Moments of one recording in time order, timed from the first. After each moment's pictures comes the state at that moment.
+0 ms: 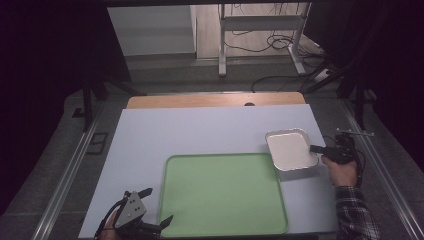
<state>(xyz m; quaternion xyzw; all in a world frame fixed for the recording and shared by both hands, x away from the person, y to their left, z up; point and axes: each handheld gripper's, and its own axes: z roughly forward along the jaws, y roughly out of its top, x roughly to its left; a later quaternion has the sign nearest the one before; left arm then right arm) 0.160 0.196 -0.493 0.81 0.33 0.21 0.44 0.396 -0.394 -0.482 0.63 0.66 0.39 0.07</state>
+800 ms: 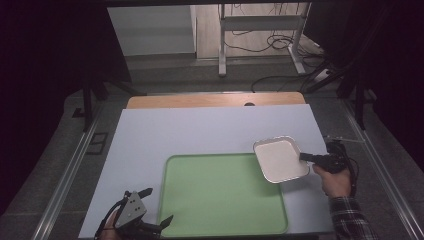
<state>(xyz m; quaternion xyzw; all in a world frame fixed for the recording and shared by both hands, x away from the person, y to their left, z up) 0.160 0.195 -0.493 0.81 0.33 0.21 0.44 0.364 -0.360 -0.477 0.60 0.69 0.41 0.03</state>
